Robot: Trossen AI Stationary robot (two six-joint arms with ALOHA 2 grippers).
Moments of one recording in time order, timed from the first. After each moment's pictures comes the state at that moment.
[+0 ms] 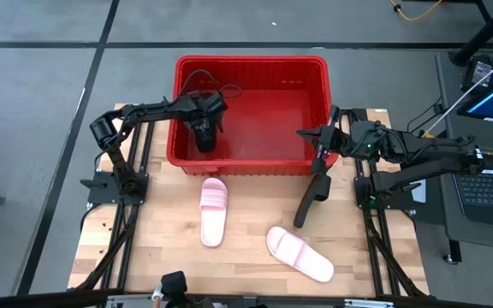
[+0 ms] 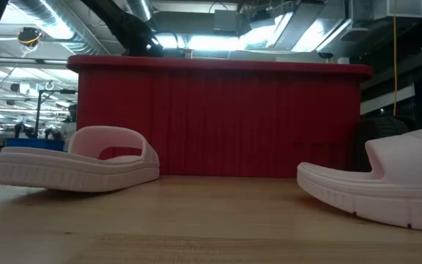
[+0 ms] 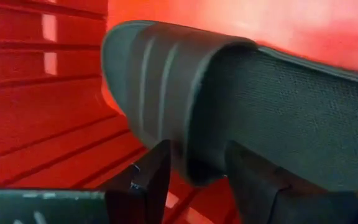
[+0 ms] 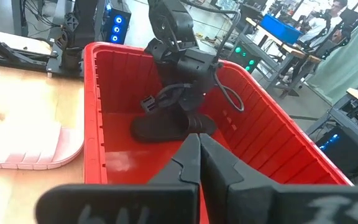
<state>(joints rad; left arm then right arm) 0.62 1.74 1.22 -0.73 -0.57 0.38 0.02 0.97 1.04 -0.34 0.43 -0.27</state>
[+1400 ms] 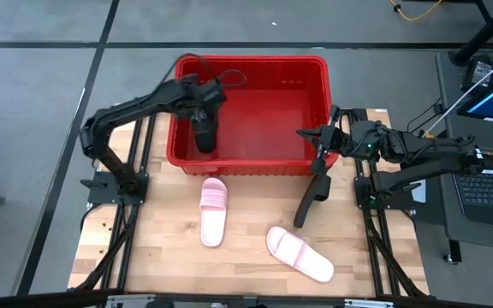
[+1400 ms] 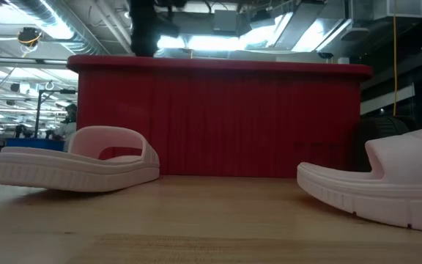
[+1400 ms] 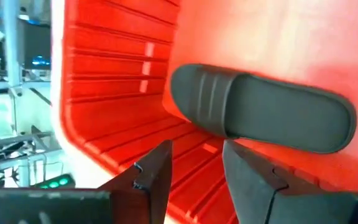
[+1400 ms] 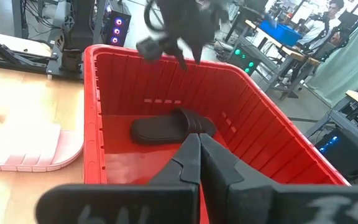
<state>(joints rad) 0.45 1.59 1.66 -1.25 -0.61 0.31 0.02 0.97 1.04 -0.33 0.43 -0.27</state>
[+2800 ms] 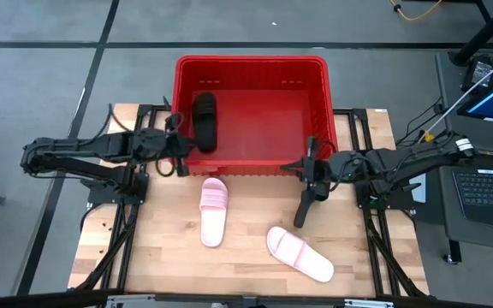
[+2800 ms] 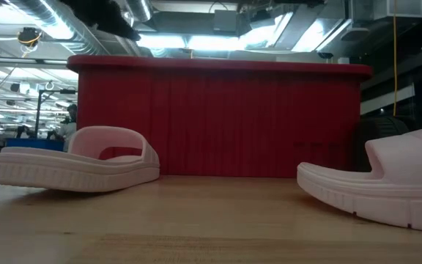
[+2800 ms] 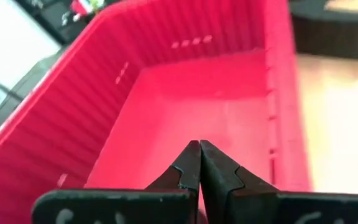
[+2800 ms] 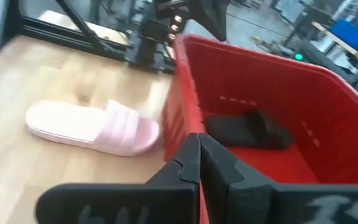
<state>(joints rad) 0.06 0.82 0.80 -0.44 -0.42 0.27 0.23 1.10 0.92 -0.17 0.39 -0.22</state>
